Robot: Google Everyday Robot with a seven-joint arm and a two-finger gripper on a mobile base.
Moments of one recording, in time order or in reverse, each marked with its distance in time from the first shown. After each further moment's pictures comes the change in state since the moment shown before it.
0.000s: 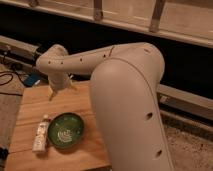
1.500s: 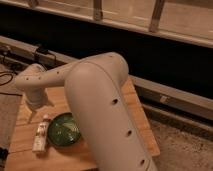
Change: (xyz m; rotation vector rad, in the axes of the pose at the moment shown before) arm 0.015 0.155 0.075 -0.186 0.094 -0.350
